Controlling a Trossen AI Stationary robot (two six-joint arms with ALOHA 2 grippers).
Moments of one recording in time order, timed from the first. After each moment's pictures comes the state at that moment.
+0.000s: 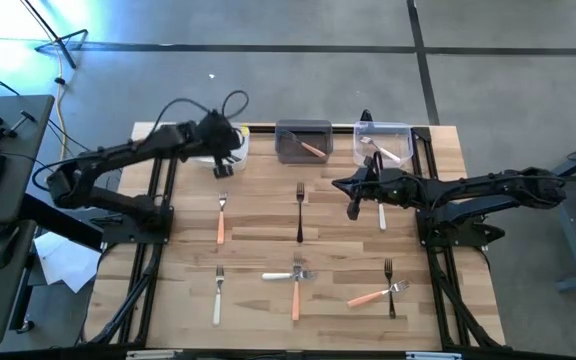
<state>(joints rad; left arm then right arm) 0.54 1.25 0.95 -0.62 -0.23 0.45 -0.11 1.06 0.44 0.32 0.24 0.09</state>
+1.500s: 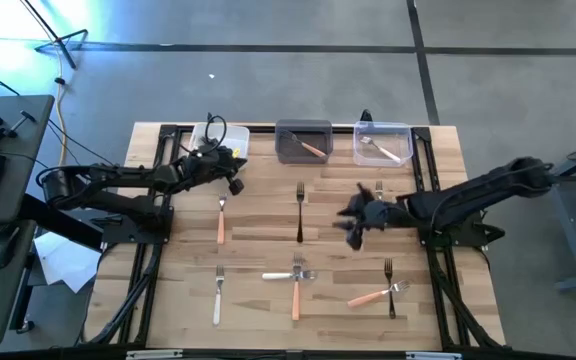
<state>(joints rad) 0.46 1.21 0.39 0.36 -0.17 0.12 0.21 1.17 0.54 -0.01 0.30 0.47</state>
